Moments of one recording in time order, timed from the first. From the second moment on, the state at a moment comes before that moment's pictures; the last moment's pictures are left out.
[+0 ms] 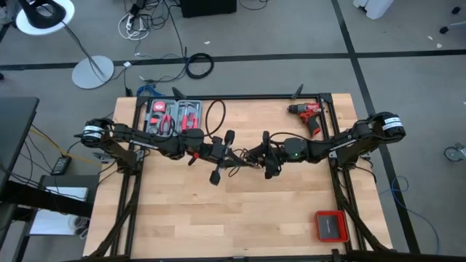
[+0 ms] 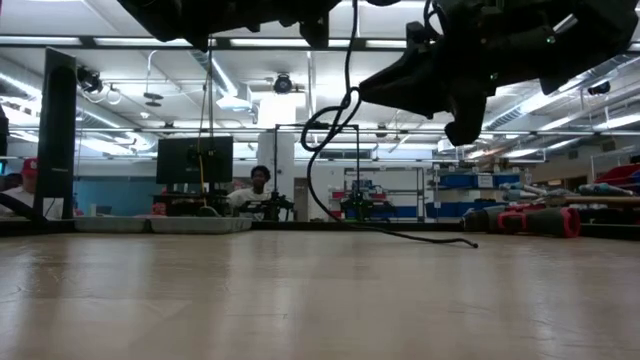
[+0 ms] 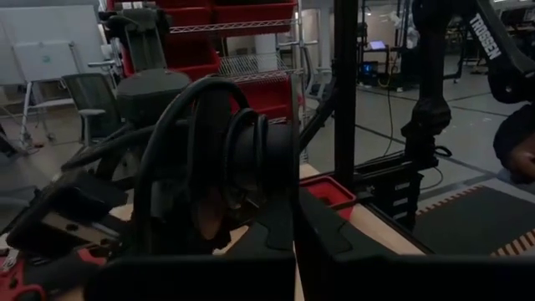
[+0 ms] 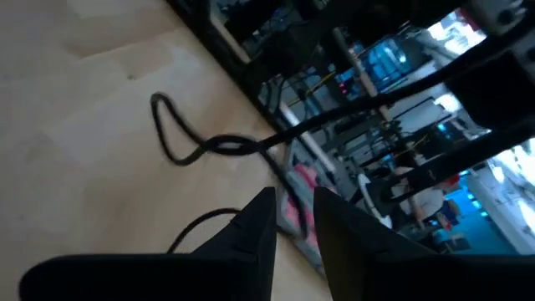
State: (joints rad) left arm -0.02 1.55 0.88 0.72 0.30 0.09; right arm 0.08 1.42 0.52 0.75 0.16 -0.89
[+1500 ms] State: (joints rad) left arm -0.02 1.55 0.88 0.82 0.23 0.10; right arm 0.00 1.42 0.62 0.63 0.06 -0.83
